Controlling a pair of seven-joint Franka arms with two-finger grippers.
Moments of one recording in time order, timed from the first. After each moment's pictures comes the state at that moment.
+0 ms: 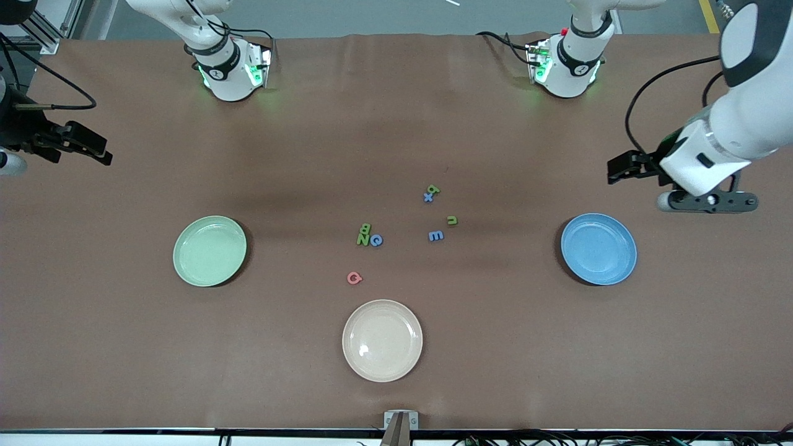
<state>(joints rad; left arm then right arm) -0.08 0.12 -0.12 -1.56 -0.06 1.54 -0.17 0.00 -0.07 -0.02 -1.66 0.02 1.56 0.05</state>
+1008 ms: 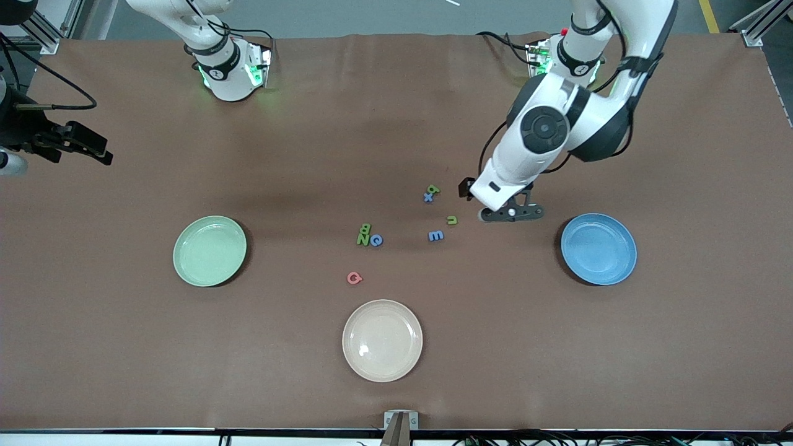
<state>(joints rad) -0.36 0.28 -0.22 -1.93 -0.06 2.12 -0.59 0.00 -0.07 -0.02 -1.66 0.02 1.56 0.05</state>
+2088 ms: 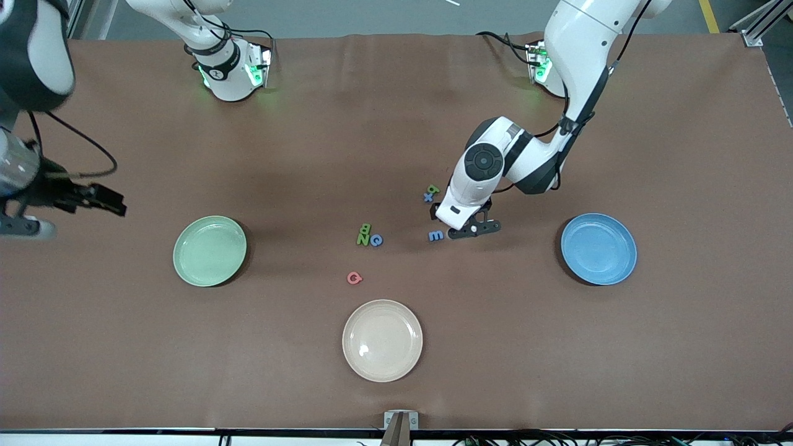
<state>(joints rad) -0.45 0.53 -0.22 -1.93 0.07 2.40 -0.86 0.00 0.18 -0.03 -1.62 -0.01 1.75 0.05</state>
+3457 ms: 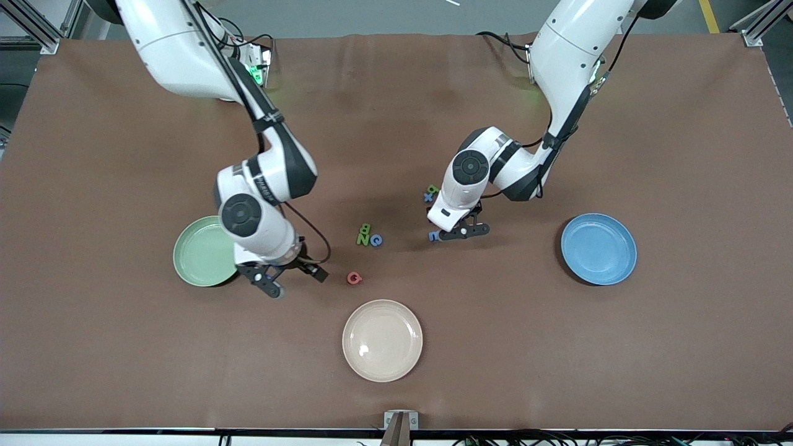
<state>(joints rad) -0.47 0.61 -0.21 -1.93 0.12 2.48 -0.89 0.47 0.63 -0.02 -1.61 0.09 2.29 1.06</state>
